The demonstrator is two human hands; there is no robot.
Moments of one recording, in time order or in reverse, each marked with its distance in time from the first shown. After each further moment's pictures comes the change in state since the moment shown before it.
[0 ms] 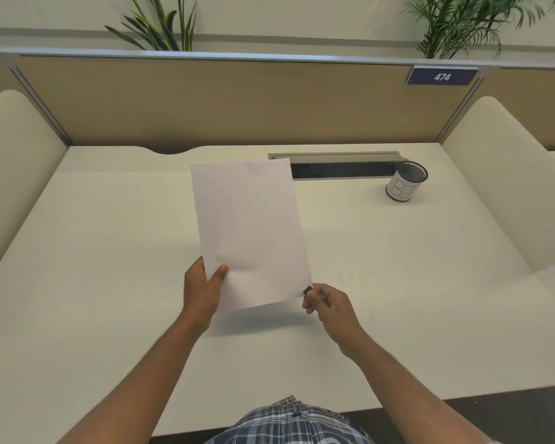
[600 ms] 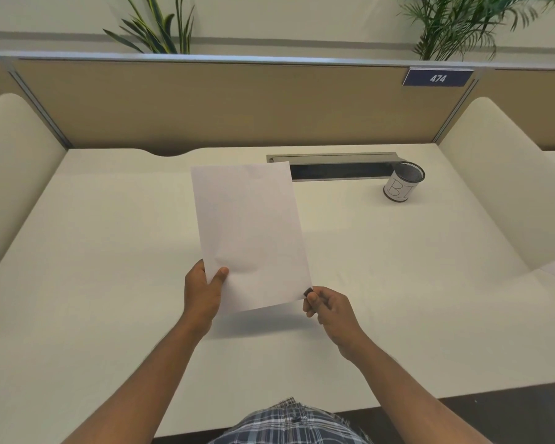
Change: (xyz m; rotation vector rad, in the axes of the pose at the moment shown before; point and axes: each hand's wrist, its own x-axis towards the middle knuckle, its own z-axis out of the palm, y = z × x) left_hand -0.004 -0.001 0.001 0.012 0.002 0.006; right_hand -0.006 0.000 0.000 0.022 0.006 0.036
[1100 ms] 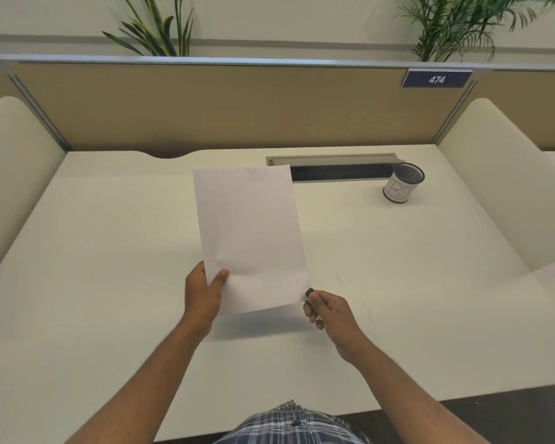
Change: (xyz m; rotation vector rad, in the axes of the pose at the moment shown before) left_hand 0.002 0.001 0.001 0.001 -0.001 -0.005; right_hand -0.001 -0.004 0.001 0.049 -0.019 0.069
